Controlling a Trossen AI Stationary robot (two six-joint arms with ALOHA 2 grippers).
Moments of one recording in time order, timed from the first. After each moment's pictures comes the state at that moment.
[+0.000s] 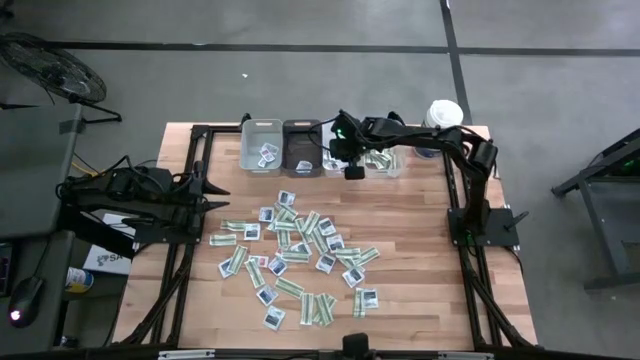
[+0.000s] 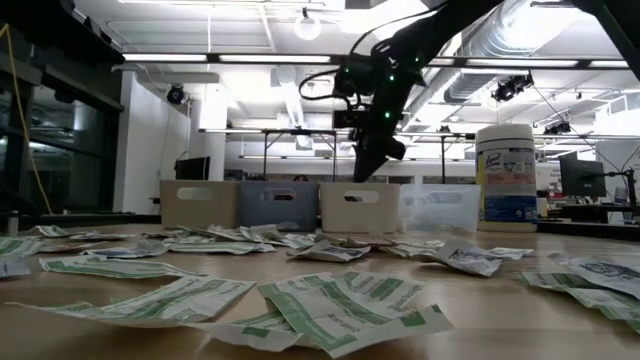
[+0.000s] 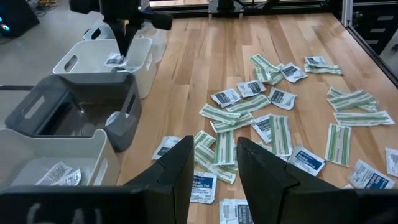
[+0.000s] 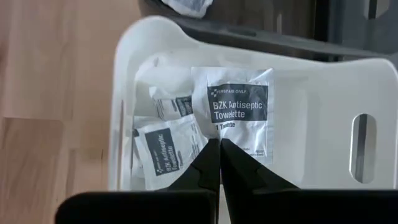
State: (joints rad) left arm -0.12 0.23 0.62 -0.81 -0.22 -0.02; right arm -0.48 1.93 1.46 -0.62 0.04 -0.61
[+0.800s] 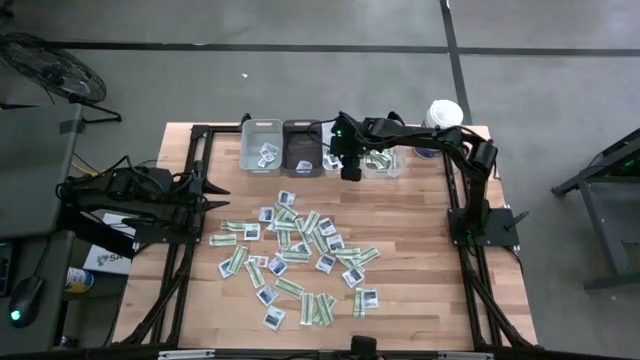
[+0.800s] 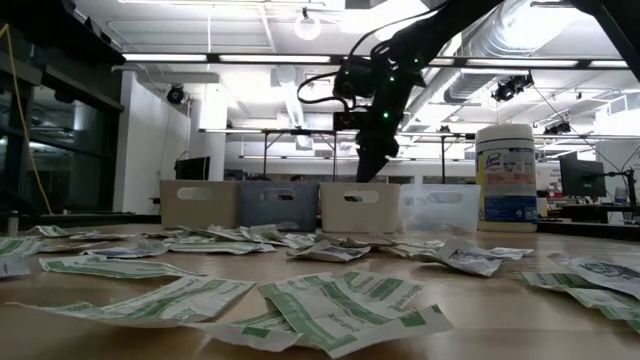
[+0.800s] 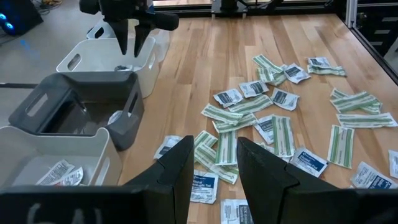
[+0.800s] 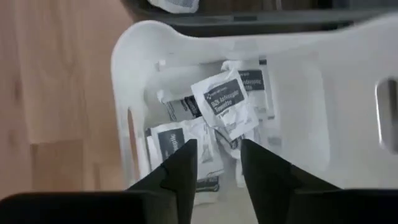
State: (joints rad) left arm -0.12 0.23 0.62 -0.81 -0.23 -0.03; right arm -0.48 1.92 1.46 -0.65 0.03 -0.39
